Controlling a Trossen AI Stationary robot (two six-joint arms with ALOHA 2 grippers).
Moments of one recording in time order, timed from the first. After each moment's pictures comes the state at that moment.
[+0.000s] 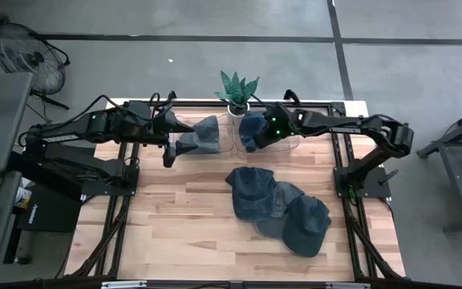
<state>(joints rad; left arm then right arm) 0.05 0.99 1.26 -0.66 -0.09 -0.24 -0.42 1.53 0.99 -0.34 0.02 0.59</state>
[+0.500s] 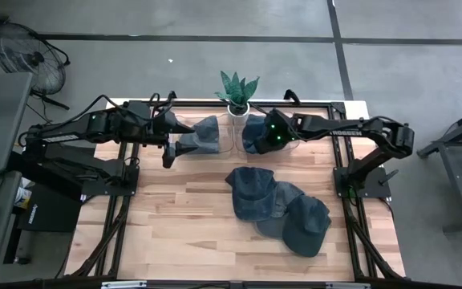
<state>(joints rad) 0.05 0.99 1.26 -0.66 -0.08 -0.25 -0.35 1.52 0.99 -0.44 0.02 0.72</state>
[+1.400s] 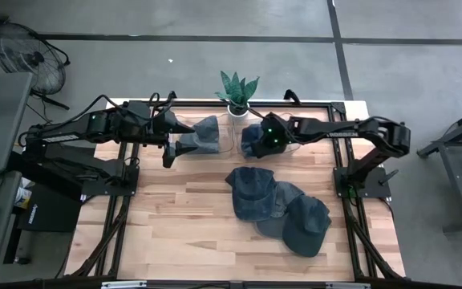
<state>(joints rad) 0.05 0.99 1.26 -0.66 -0.08 -0.26 -0.32 1.55 0.99 -0.40 0.06 0.66</state>
